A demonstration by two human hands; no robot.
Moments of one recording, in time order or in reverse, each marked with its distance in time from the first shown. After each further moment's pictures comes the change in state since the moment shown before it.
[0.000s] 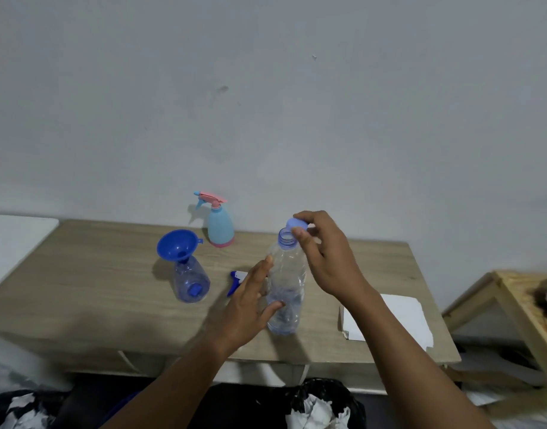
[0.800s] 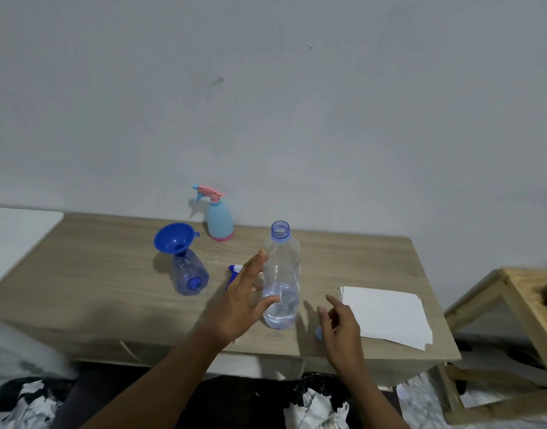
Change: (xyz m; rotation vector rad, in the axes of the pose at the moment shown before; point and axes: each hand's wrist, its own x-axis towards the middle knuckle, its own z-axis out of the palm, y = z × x) left_hand -0.001 -0.003 0.003 -0.079 0.014 0.012; right_hand -0.132 0.162 0.030 -0.140 0.173 0.429
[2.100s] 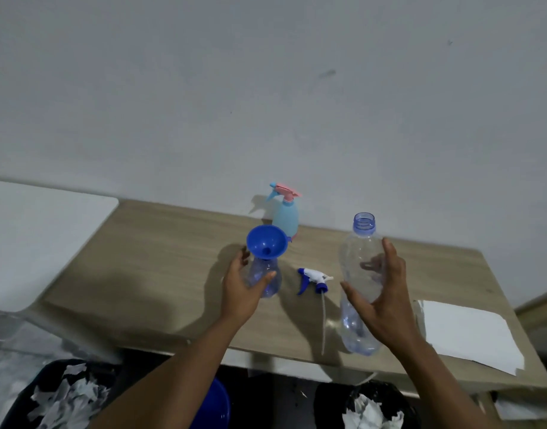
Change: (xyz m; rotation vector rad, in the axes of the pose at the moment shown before) left_hand -0.010 -0.148 -0.120 -0.384 0.426 -0.470; right_hand 0.021 -0.165 0.079 -0.009 -0.036 -0.502
